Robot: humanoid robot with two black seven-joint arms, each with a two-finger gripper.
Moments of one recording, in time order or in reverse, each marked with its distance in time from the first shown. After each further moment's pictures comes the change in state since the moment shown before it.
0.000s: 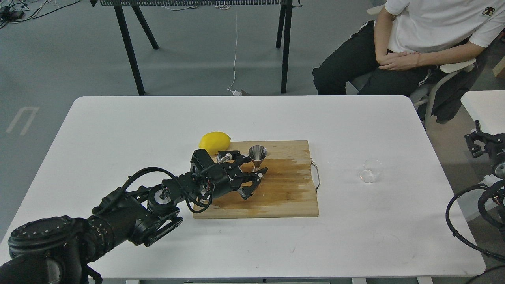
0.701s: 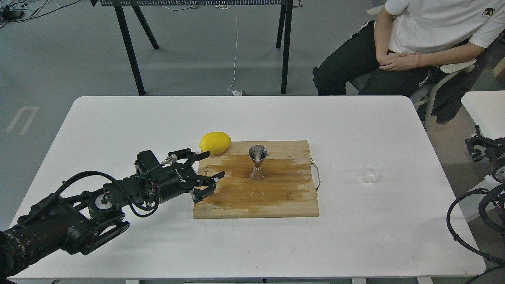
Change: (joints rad) left arm 0.087 0.385 -0.057 -0.333 -0.032 0.000 -0.006; right arm -0.018 -0.001 -0.008 0.002 0.000 0.000 -0.001
